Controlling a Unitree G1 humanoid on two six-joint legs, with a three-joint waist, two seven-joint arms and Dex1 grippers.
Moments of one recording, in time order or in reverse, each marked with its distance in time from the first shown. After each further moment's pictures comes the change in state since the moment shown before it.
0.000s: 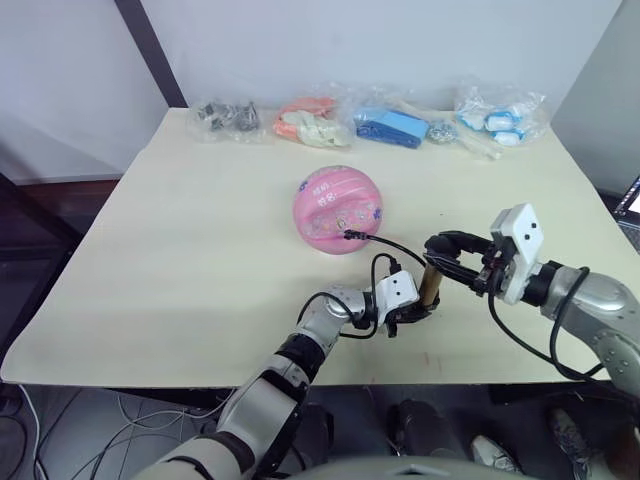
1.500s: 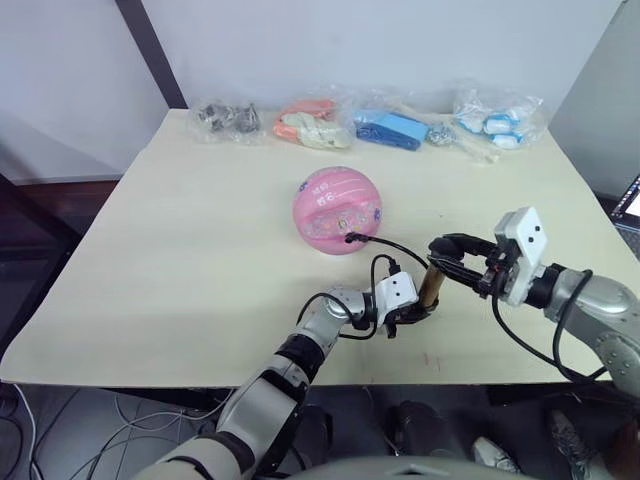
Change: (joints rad) left arm -0.001 0.002 -0.001 0.010 0.002 0.000 0.002; right arm 0.020 -0.021 -0.015 0.011 -0.002 -0.014 0.009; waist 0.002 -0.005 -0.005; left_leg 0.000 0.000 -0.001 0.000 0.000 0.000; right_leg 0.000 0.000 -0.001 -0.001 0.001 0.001
